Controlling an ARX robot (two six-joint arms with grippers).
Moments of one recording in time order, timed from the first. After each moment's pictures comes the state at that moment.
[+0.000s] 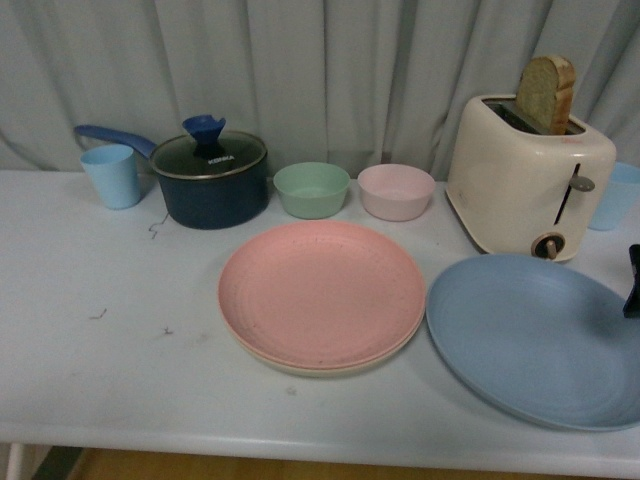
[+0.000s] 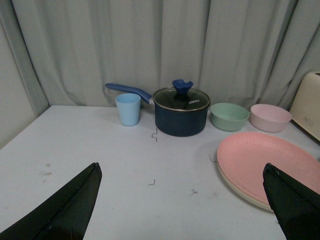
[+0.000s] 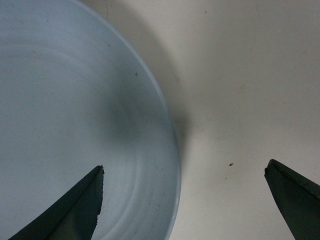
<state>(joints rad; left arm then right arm) 0.00 0.00 0.01 0.00 0.00 -0.01 -0.16 2.04 1.20 -0.28 -0.06 0.03</state>
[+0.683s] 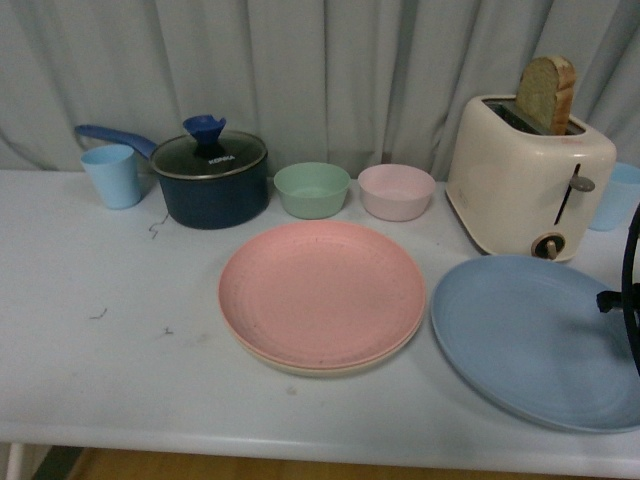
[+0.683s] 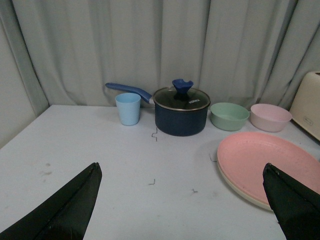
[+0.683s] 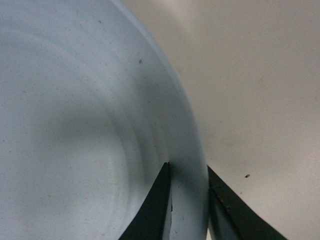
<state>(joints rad) 0.00 0.00 0.01 0.00 0.00 -0.01 -0.13 2.15 1.24 -0.27 0.02 0.06</state>
